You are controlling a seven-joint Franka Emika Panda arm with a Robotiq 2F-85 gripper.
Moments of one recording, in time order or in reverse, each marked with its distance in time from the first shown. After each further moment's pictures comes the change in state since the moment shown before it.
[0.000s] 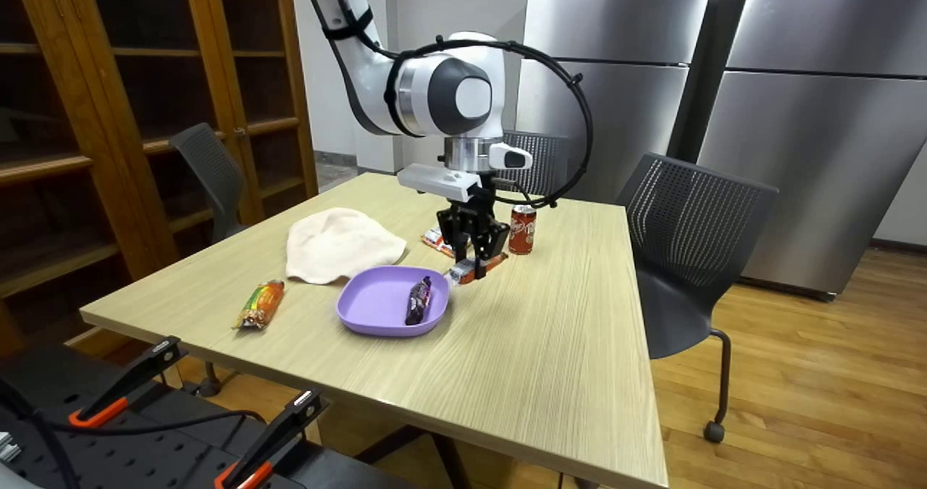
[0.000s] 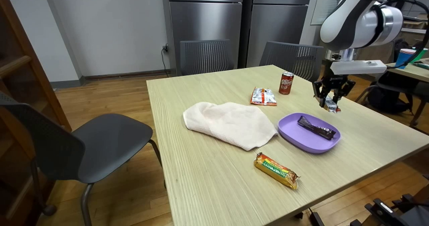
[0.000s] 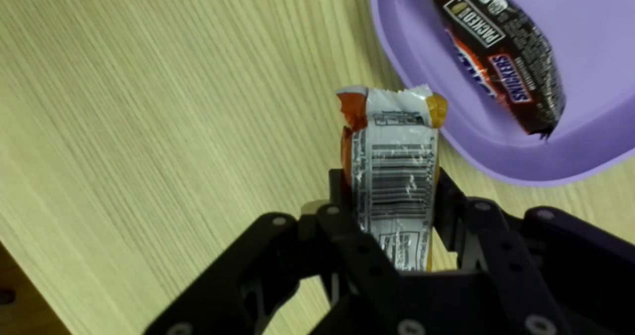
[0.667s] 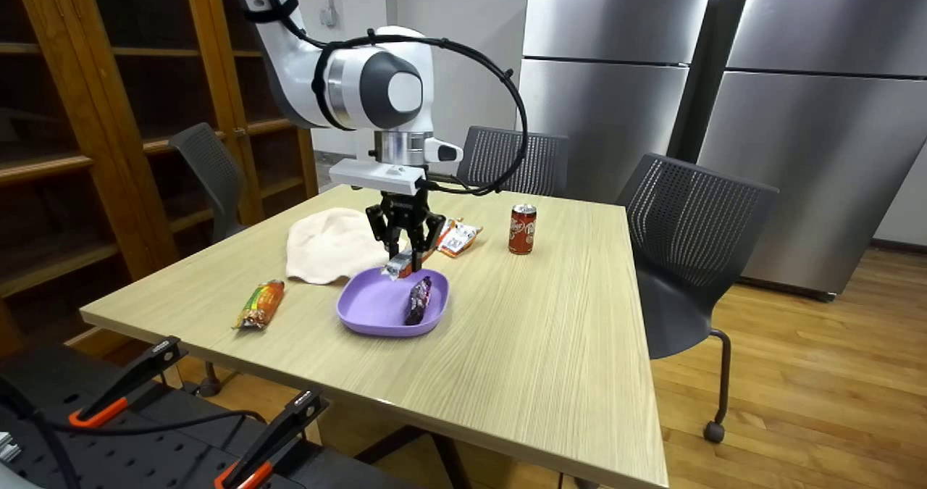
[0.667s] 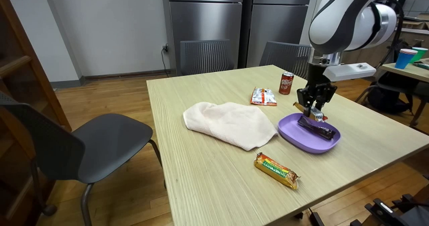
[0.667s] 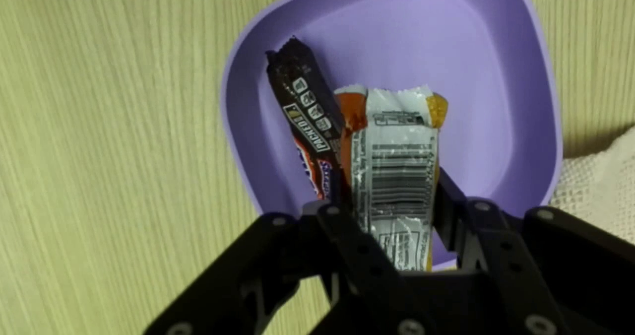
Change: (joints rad) arm 0.062 -0.100 0.109 -0.163 -0.050 0.043 -0.133
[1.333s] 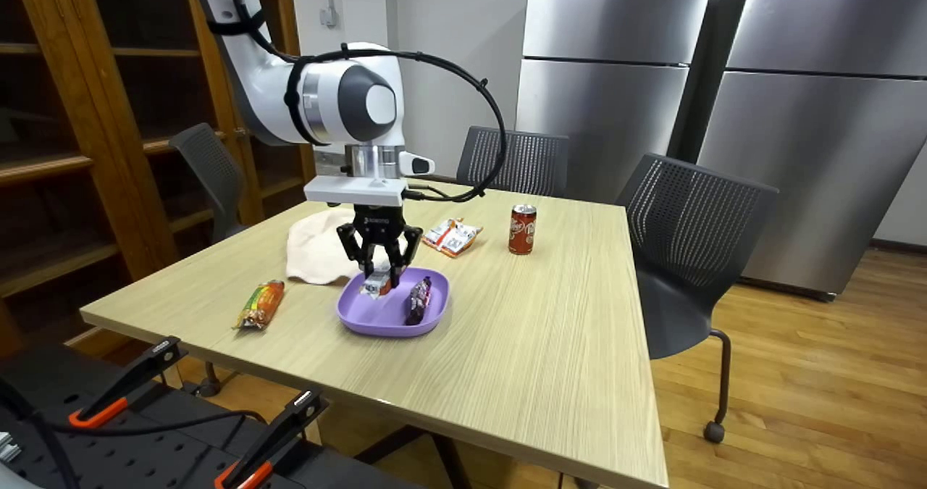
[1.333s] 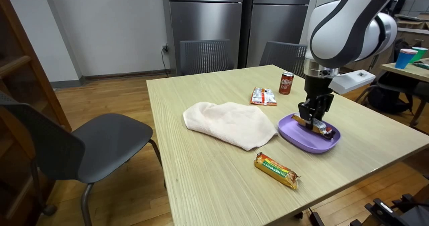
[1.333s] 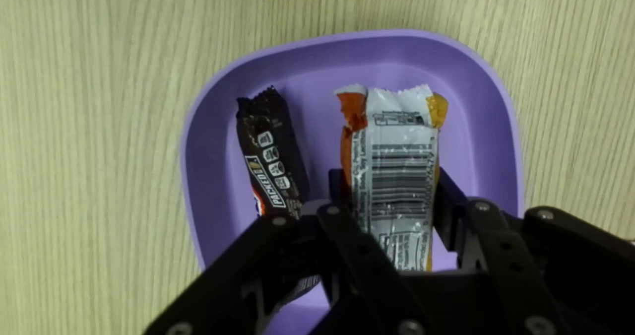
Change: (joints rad) arm 0.041 0.001 0.011 -0.072 -0.112 0.017 -0.057
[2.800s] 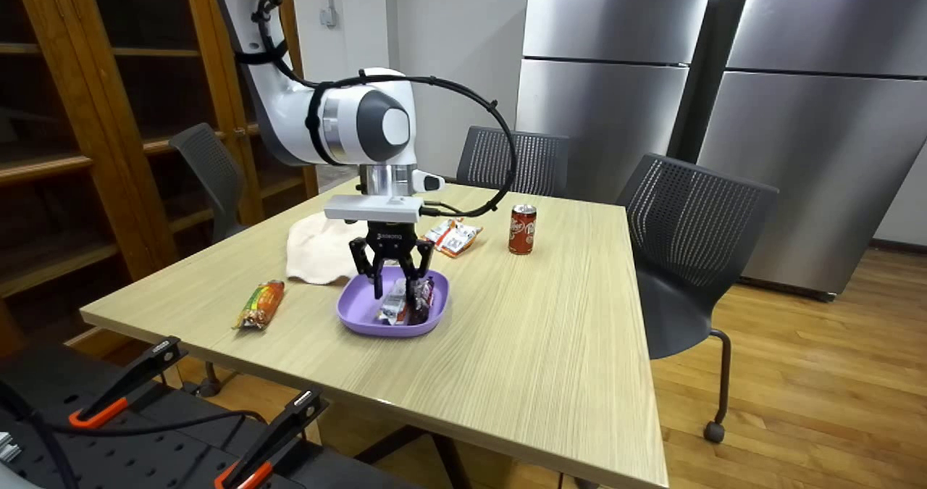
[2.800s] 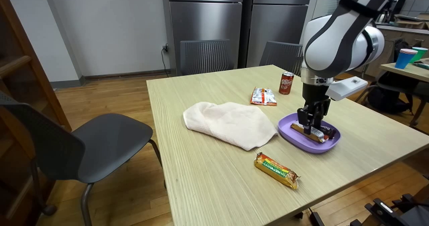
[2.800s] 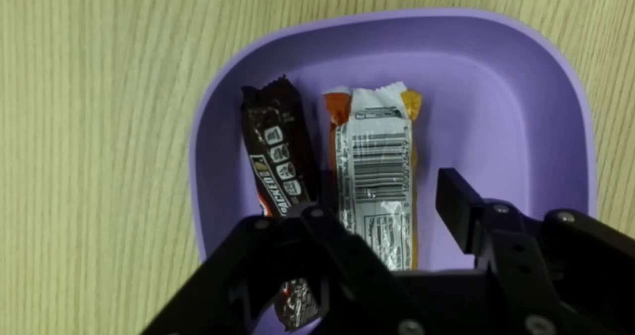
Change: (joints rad) arm -0.004 0.105 -0.019 0.082 -0.013 -0.003 -0.045
